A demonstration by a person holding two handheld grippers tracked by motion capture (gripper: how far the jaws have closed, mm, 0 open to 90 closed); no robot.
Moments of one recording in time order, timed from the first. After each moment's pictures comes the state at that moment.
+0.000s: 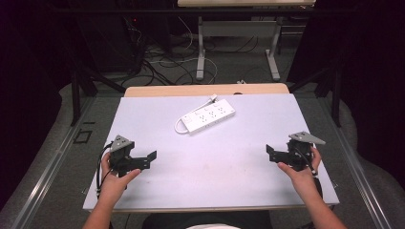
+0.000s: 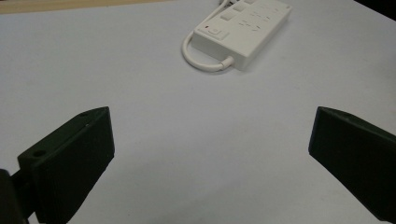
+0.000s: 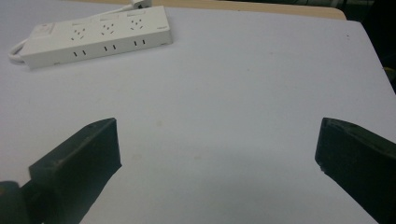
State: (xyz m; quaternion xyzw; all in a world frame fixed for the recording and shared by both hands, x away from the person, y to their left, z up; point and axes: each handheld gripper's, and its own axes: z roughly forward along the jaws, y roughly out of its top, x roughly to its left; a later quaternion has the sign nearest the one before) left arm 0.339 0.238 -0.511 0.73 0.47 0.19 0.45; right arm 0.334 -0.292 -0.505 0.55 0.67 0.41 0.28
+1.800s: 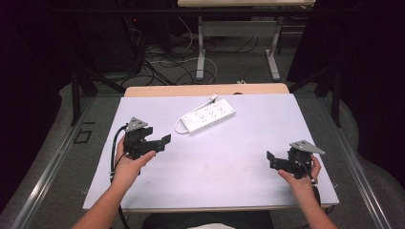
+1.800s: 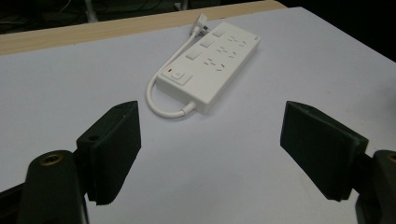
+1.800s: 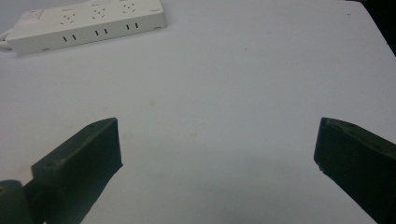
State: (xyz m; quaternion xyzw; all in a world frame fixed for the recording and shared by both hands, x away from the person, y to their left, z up) left arm 0.362 0.187 -0.456 0.75 0.45 0.18 0.45; right arm 0.325 -0.294 -0.533 0.55 0.67 0.41 0.28
